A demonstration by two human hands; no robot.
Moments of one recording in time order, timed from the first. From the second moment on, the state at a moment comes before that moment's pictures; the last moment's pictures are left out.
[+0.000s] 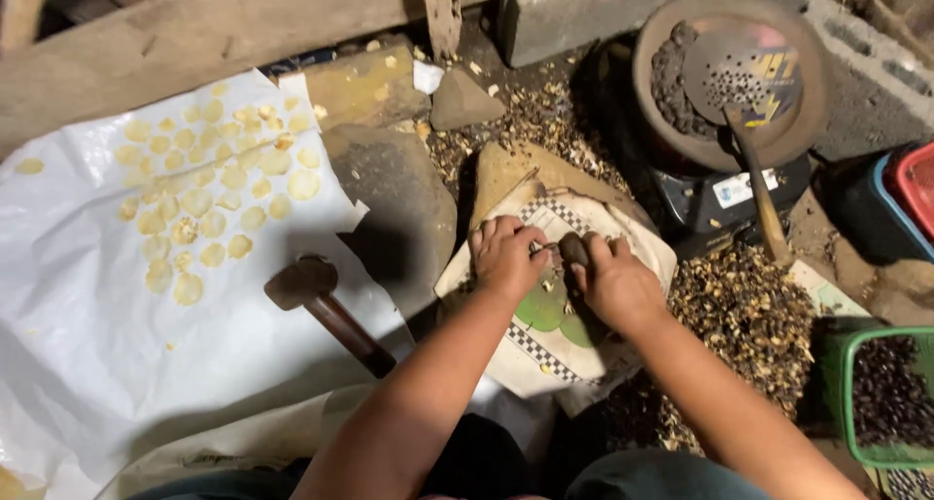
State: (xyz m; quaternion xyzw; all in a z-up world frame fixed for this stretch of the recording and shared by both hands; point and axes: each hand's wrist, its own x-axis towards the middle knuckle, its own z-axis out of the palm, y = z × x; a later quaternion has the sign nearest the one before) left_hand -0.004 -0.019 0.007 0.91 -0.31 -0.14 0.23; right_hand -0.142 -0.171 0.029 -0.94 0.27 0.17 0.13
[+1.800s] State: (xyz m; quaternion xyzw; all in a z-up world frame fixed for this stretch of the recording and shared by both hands) left_hand 0.003 -0.009 0.004 0.92 -0.25 -0.09 0.29; right_hand -0.111 -0.142 0.065 -0.95 0.22 0.18 0.11
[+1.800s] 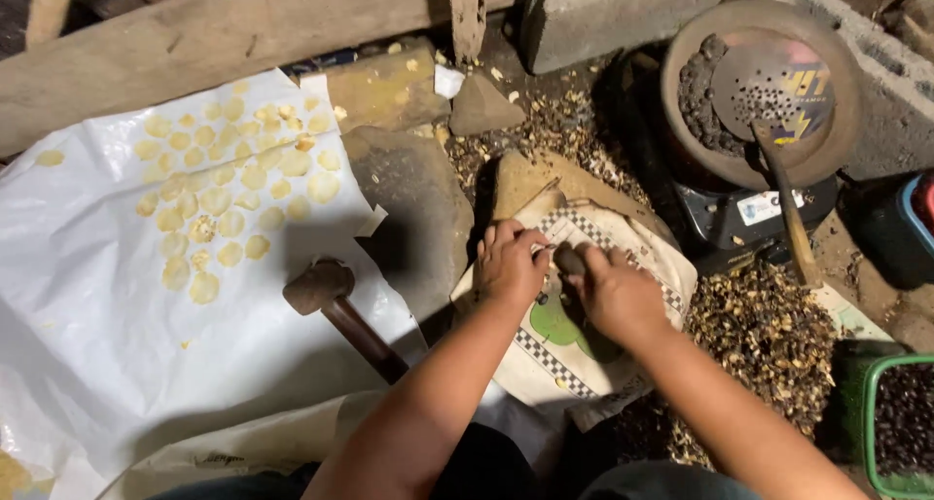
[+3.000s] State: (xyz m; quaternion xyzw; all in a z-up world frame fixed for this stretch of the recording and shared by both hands) left_hand 0.008 0.024 -0.016 0.84 -0.33 -0.03 0.42; right_hand -0.116 -0.178 0.042 -0.94 0.28 0.16 0.13
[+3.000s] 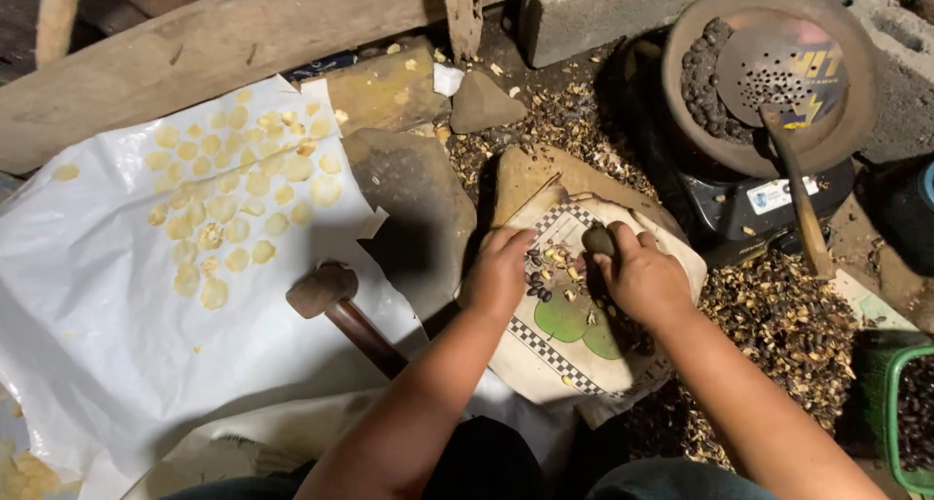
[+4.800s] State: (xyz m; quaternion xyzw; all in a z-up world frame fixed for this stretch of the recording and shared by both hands) left_hand -0.032 0.009 0.000 0.81 -0.22 -0.25 0.48; right_hand -0.246 -0.288 0.078 -0.75 0.52 -0.09 0.40
